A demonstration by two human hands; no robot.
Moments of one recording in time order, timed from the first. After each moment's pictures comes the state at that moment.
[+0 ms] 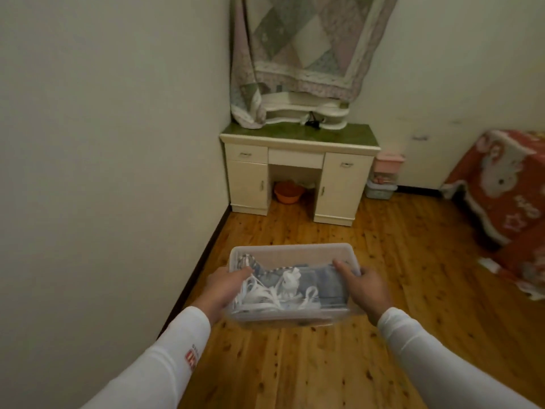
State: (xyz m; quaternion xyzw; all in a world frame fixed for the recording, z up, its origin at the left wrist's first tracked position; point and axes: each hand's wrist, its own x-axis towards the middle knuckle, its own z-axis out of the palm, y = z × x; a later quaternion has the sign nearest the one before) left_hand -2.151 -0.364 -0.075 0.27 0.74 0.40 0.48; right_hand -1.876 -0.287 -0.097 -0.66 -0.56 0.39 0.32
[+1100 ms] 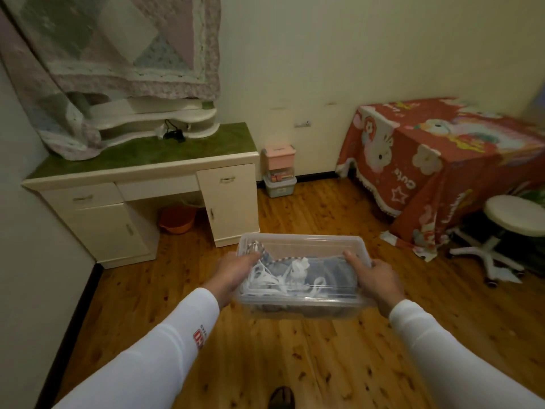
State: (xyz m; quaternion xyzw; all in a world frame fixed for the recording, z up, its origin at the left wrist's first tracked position) left_hand -1.827 0.096 -0.077 0.42 0.64 0.32 0.56; right_hand -1.553 0.051 -0.107 -0.77 -0.39 0.33 0.38
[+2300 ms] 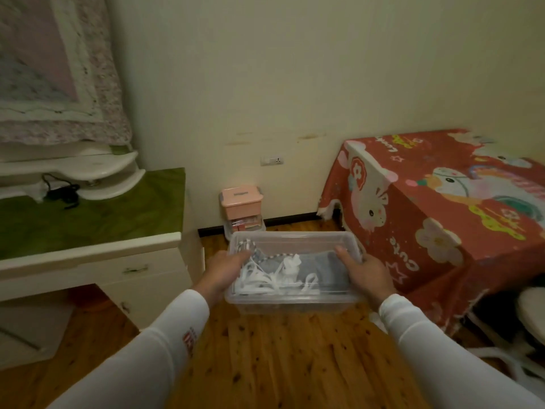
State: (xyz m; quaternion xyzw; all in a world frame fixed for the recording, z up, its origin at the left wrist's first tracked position) left_hand -1.546 0.663 -0.073 0.42 0.64 0.33 0.55; right_hand -1.262 0.618 -0.083 -0.77 -0.43 0.33 0.32
